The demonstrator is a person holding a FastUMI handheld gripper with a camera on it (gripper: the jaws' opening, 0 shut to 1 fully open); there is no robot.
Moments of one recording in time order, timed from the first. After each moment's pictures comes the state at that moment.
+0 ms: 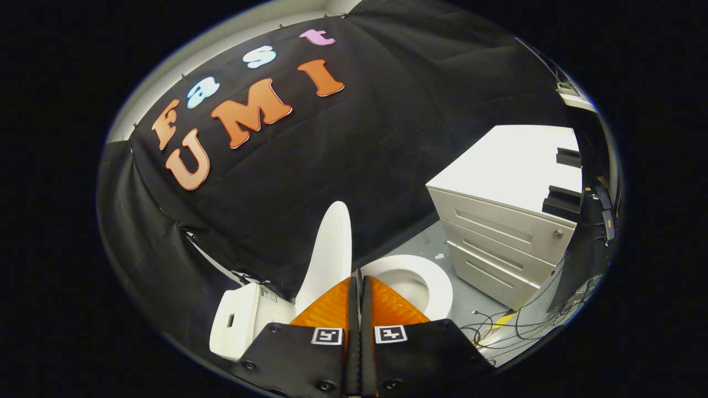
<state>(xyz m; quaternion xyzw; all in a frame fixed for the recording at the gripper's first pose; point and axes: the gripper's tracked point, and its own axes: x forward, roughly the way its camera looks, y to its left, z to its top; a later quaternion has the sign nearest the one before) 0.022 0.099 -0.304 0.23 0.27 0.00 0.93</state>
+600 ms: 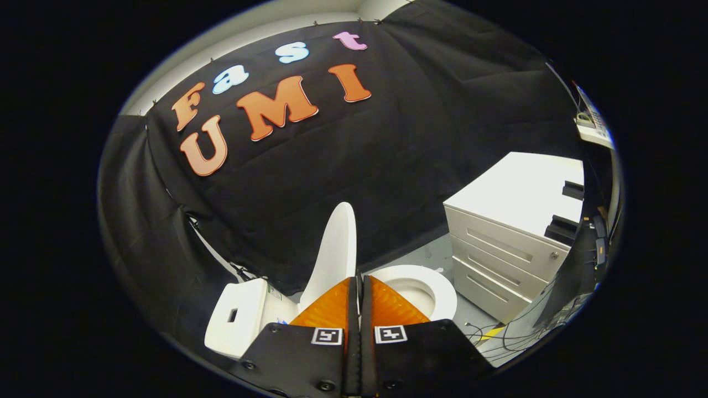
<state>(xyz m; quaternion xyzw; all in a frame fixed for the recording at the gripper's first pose) 0.018 0.152 -0.262 0.16 0.25 0.02 0.95</state>
